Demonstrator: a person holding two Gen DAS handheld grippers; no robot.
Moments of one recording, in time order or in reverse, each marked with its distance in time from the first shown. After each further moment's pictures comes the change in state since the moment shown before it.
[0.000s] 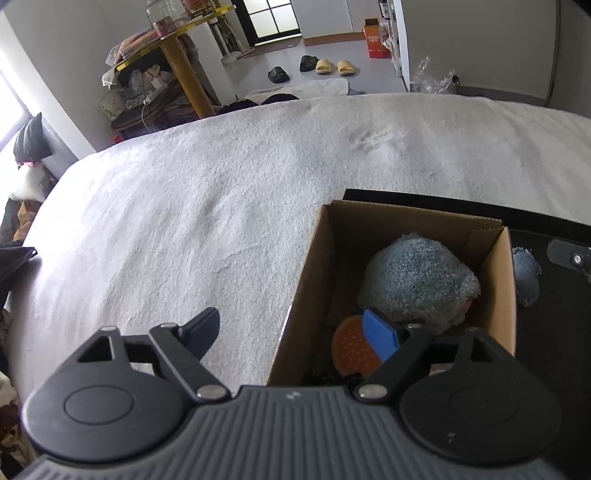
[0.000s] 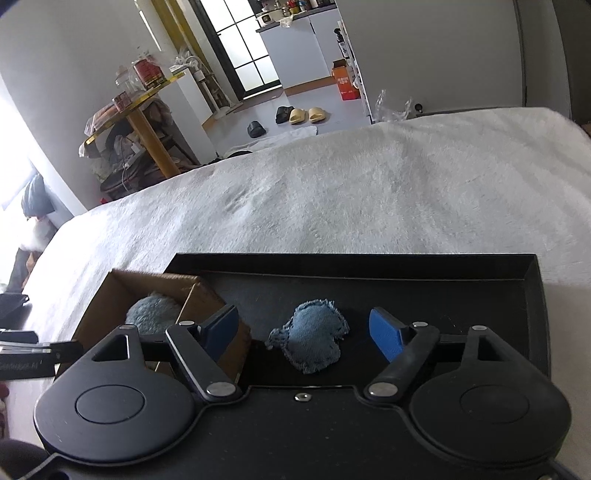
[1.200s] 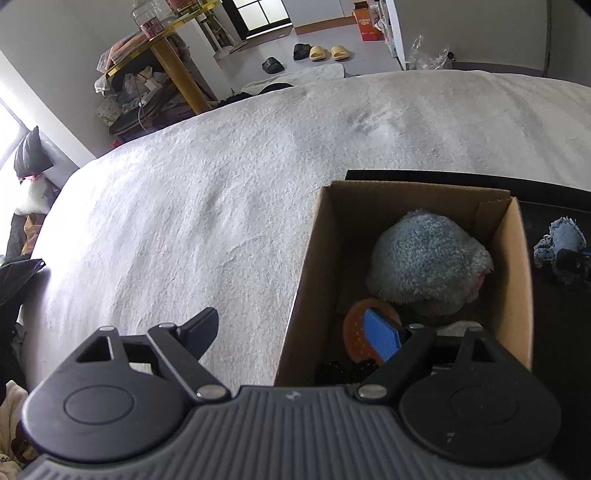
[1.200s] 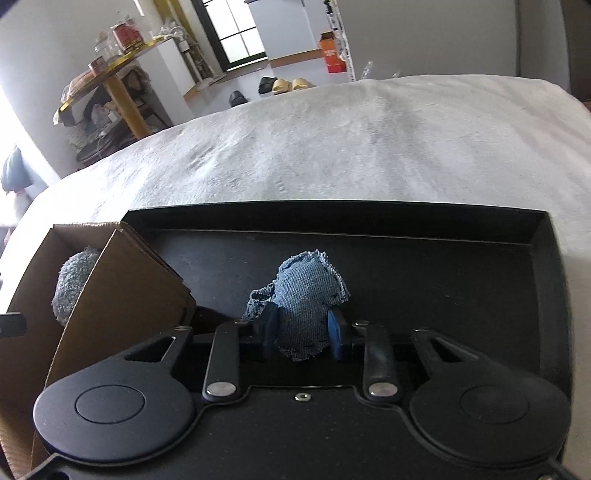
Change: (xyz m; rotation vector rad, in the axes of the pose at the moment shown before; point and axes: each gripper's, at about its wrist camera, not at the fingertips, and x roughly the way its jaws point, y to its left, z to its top) left arm 0.008 -0.006 -0.002 0.082 0.042 0.046; right arm 0.030 -0.016 -0.026 -0.025 0.080 -0.076
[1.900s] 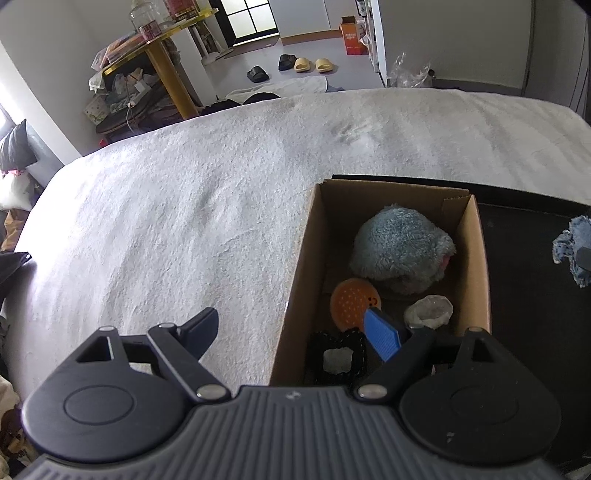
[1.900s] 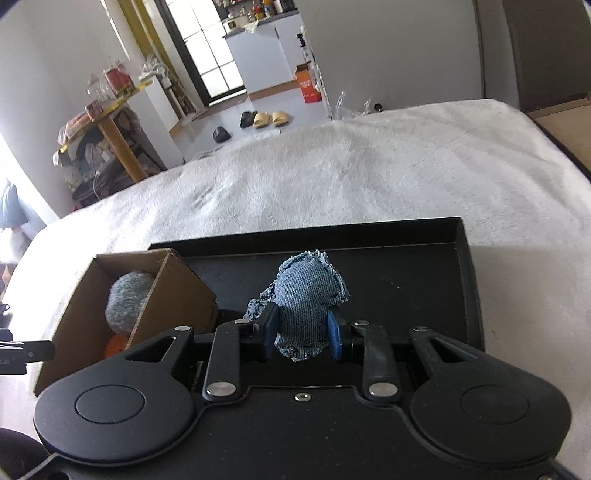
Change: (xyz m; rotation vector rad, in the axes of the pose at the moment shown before) left arm -0.041 0.020 -0.022 -0.020 -0.034 -0.099; right arm -0.085 -0.001 -0.009 0.080 -0.099 -0.035
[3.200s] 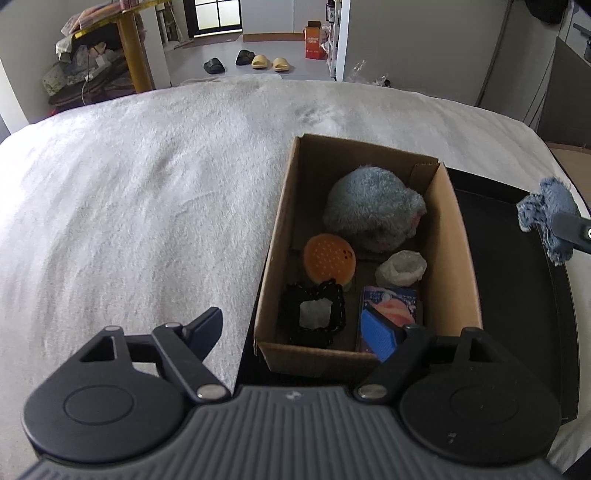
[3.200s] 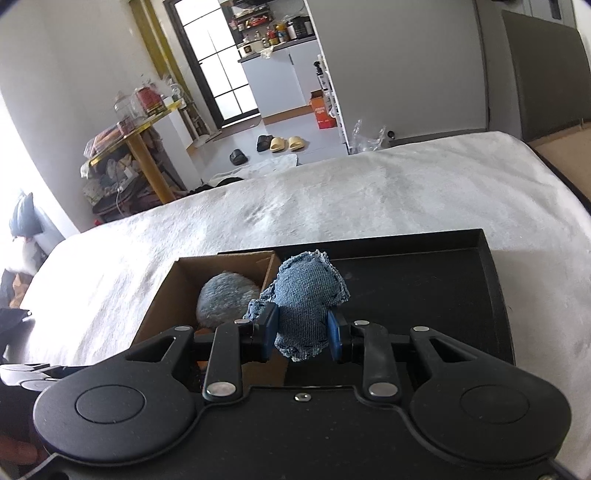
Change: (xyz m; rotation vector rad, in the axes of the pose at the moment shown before) left arm 0.012 0.040 -0.051 -0.057 -0.023 -0.254; right arm -0.054 0.083 -0.021 -0.025 -0.077 0.002
